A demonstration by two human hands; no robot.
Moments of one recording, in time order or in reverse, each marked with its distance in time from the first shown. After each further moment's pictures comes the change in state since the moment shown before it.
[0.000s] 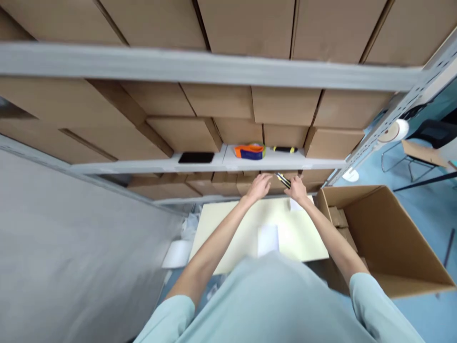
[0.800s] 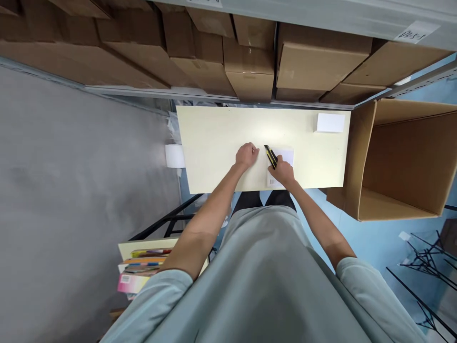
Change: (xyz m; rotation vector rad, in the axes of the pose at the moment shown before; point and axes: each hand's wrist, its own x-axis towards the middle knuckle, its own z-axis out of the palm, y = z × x) left_hand -0.234 -0.099 0.165 -0.174 -0.475 -0.842; right_hand -0.147 -0.092 0.232 0.067 -0.678 0.143
